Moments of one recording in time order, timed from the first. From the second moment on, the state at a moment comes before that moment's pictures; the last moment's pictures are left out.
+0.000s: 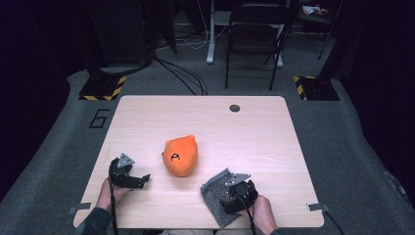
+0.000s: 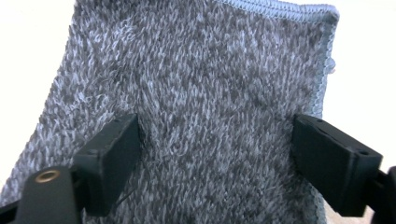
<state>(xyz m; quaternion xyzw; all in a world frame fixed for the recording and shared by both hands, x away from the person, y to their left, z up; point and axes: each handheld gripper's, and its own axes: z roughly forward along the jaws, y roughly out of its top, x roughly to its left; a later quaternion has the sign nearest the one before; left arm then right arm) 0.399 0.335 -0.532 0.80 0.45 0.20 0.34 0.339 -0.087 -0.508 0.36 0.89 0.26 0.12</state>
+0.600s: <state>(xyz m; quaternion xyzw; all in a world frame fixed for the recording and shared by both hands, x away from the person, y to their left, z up) 0.398 0.335 -0.532 0.80 0.45 0.20 0.34 0.337 -0.098 -0.505 0.35 0.88 0.29 0.14</state>
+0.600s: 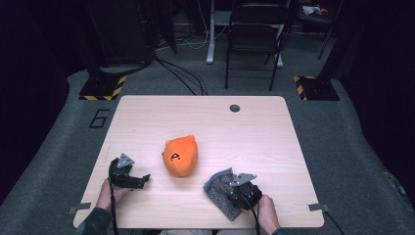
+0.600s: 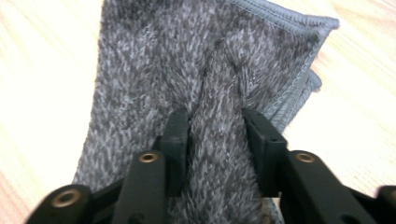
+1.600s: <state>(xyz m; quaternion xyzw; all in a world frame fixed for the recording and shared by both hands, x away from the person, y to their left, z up) 0.400 0.336 -0.530 0.81 0.45 0.19 0.34 0.340 -0.136 -0.469 0.38 0.85 0.32 0.20</state>
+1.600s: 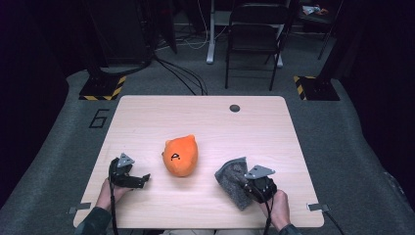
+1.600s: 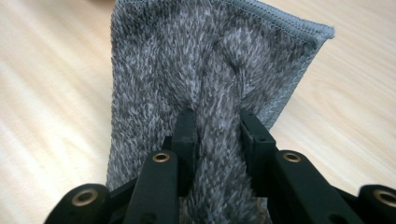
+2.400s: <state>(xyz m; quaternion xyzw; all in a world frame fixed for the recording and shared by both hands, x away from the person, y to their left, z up) 0.399 0.336 -0.531 0.80 0.45 0.20 0.34 0.371 -0.222 -0.471 0.50 0.78 0.29 0.24</state>
